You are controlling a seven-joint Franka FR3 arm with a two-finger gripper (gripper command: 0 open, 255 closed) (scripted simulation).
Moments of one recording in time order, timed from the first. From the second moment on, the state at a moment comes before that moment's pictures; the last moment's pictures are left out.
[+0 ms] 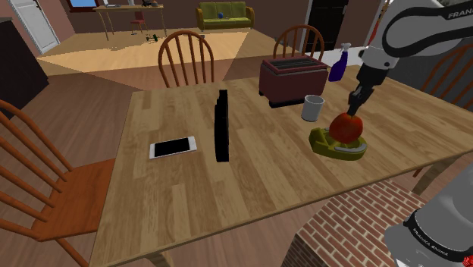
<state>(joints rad) -0.11 -0.58 -0.21 -2.58 -0.03 2.01 -0.25</state>
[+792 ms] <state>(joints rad) -0.11 -0.58 -0.21 -2.58 -0.03 2.01 -0.25</state>
